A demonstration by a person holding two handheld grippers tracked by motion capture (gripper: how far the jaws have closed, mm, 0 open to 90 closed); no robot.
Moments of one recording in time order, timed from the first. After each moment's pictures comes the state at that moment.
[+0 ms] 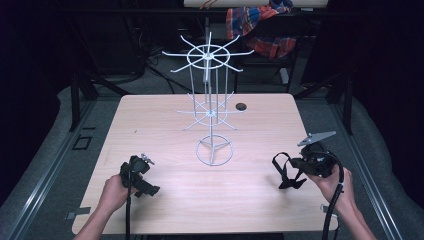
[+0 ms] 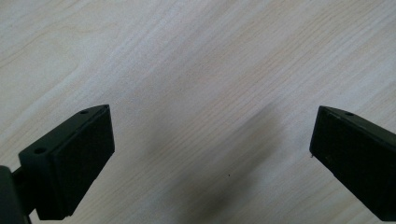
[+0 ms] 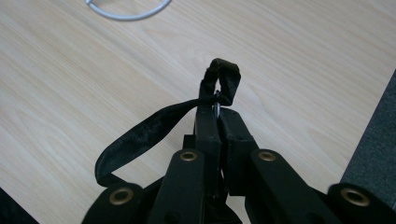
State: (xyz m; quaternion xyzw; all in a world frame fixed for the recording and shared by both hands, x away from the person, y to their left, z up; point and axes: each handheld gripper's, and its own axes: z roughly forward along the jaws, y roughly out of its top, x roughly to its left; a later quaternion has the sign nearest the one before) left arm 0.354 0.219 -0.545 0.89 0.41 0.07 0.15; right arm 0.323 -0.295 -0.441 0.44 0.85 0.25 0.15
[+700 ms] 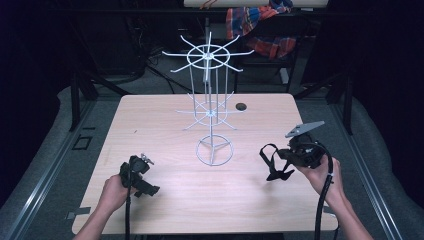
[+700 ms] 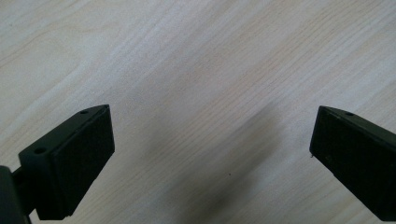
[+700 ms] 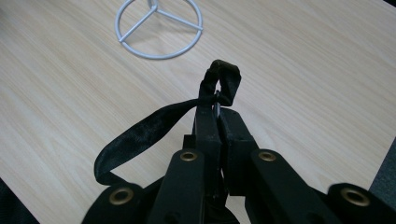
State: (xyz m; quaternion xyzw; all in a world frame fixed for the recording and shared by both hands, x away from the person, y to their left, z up) left arm 0.354 0.220 -0.544 0.90 0.41 0.07 0.15; right arm 0.334 -0.261 -0.417 0.40 0.86 0.28 0.16
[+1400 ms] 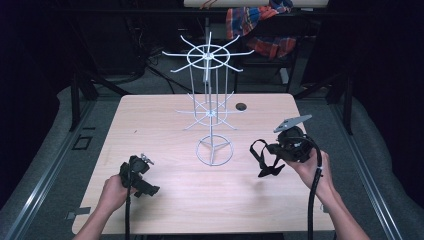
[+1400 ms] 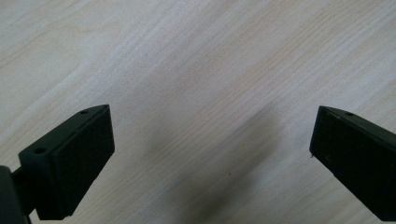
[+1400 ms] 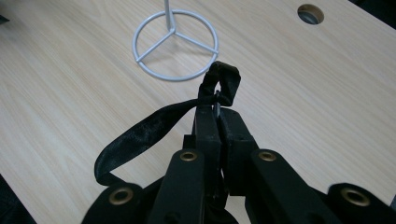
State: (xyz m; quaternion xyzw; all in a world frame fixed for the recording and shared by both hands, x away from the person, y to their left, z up) left arm 0.354 0.220 -0.544 0.90 0.41 0.07 0.15; right arm 0.344 -0.234 -0.406 0.38 0.87 0.29 0.16
